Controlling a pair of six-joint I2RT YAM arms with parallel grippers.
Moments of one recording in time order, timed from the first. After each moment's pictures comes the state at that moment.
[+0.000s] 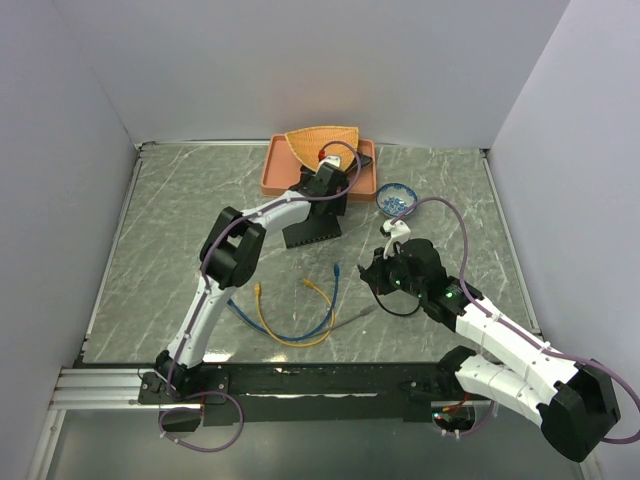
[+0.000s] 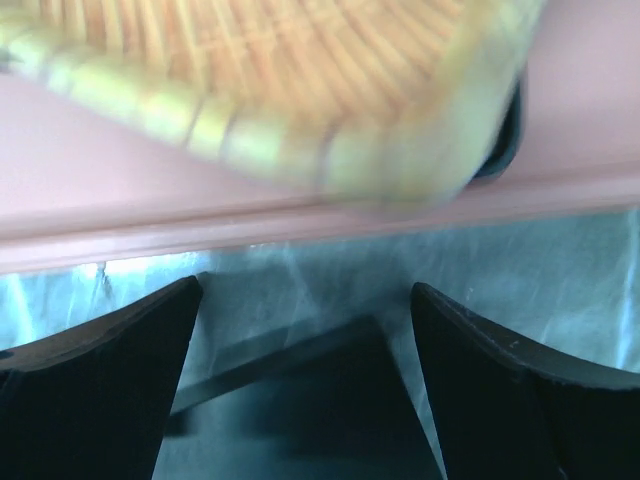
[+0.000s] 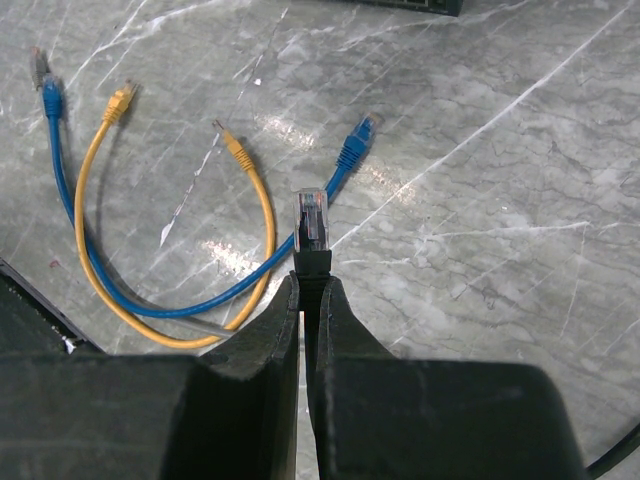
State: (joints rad) left arm -0.64 2.45 1.98 -0.29 -0.32 -0.33; right arm 0.60 0.91 0.56 -0.21 -0.10 0.30
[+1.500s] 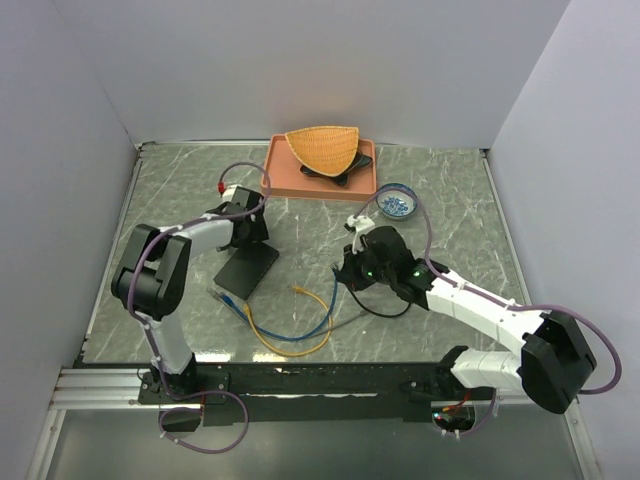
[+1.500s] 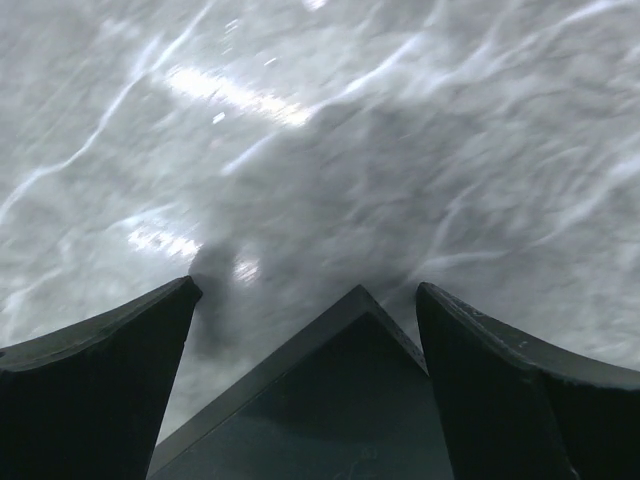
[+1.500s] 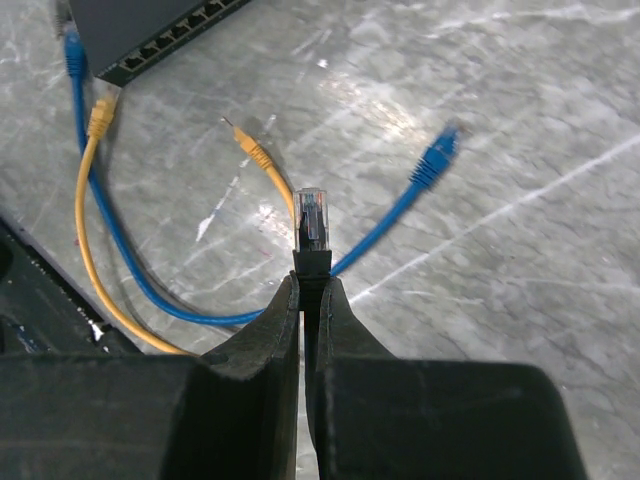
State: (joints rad) left arm -0.36 1.83 1.09 -0.26 -0.37 -0.56; right arm 0.71 1.19 0.72 -0.19 -0.14 0.30
